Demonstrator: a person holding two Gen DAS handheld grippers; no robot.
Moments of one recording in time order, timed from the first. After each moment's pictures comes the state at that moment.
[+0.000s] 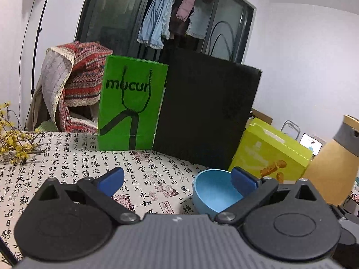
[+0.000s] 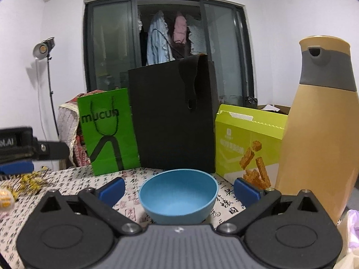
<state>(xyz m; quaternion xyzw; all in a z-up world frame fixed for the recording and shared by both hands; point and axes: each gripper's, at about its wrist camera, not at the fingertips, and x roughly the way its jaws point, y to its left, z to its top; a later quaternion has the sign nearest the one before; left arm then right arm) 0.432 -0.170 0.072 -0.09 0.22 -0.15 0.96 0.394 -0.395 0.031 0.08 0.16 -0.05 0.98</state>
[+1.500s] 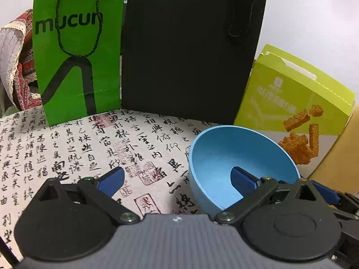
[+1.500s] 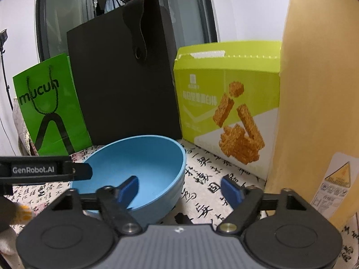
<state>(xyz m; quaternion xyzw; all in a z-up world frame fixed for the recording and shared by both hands) 0.555 -0.242 -0.018 0.00 0.33 -0.21 0.92 0.478 -0.429 -0.043 0.13 0.24 -0.13 0.95</state>
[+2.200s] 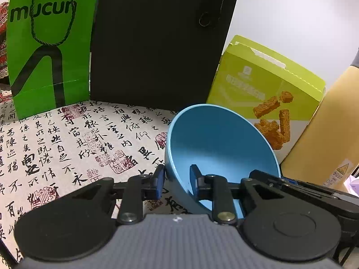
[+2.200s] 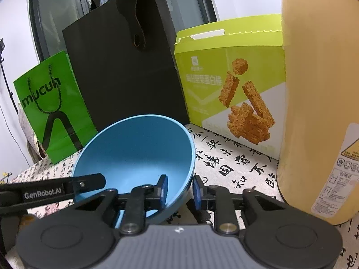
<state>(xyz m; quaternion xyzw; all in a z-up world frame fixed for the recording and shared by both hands) 0.549 -0.237 -0.029 -0.02 0.33 -0.30 0.89 0.480 -0.432 -0.050 0.18 0.27 -0.11 0.94</state>
